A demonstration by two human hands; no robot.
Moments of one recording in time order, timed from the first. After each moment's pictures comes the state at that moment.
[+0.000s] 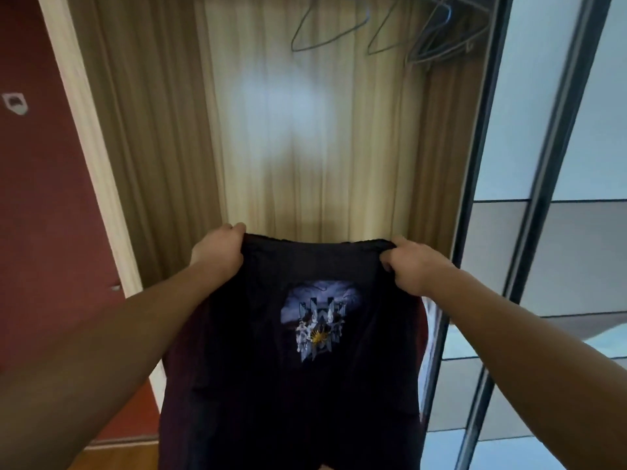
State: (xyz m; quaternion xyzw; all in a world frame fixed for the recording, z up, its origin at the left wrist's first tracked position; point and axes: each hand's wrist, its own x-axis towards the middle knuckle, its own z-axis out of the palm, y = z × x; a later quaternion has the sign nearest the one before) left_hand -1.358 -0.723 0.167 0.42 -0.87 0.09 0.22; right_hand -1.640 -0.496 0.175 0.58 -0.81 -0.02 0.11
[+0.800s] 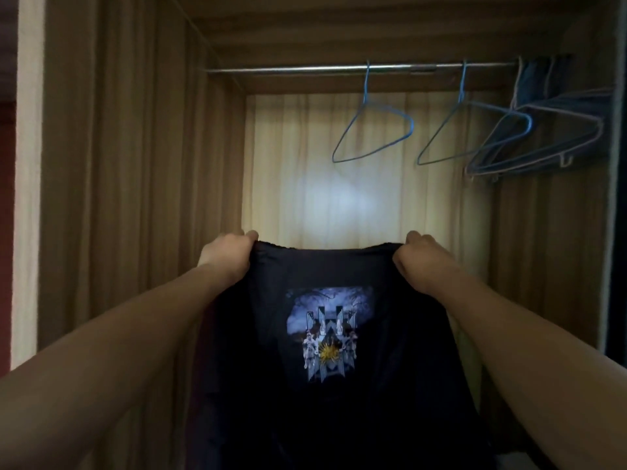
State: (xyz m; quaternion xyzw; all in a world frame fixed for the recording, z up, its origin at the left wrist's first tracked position) left_hand -1.464 -0.899 0.353 0.50 -0.79 0.20 0.29; right_hand -1.796 -0.748 0.358 0.60 -0.71 0.05 0.37
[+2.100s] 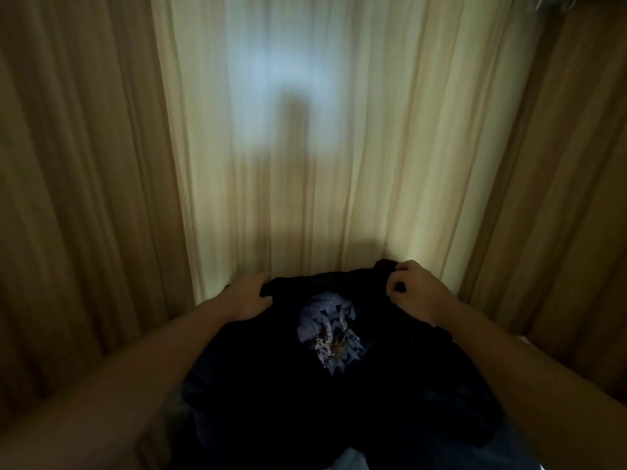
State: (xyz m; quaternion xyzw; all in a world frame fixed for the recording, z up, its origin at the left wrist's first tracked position) left_hand -1.557 -1.093 0.051 0.35 -0.92 -0.16 0.10; right_hand -1.838 -0.846 0.104 0.58 -0.80 0.16 0.01
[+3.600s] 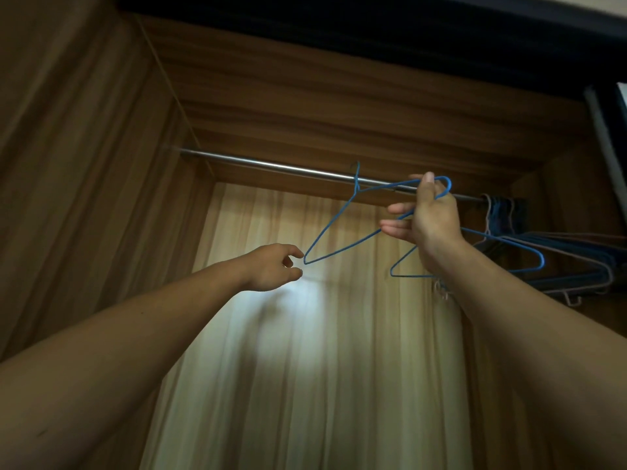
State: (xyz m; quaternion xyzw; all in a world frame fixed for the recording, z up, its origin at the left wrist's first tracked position) left_hand -1.548 -0.959 0.530 0.24 -0.89 -0.05 0.39; right_hand -1.725 -0.769 0.583 0.48 -0.36 0.79 0.06
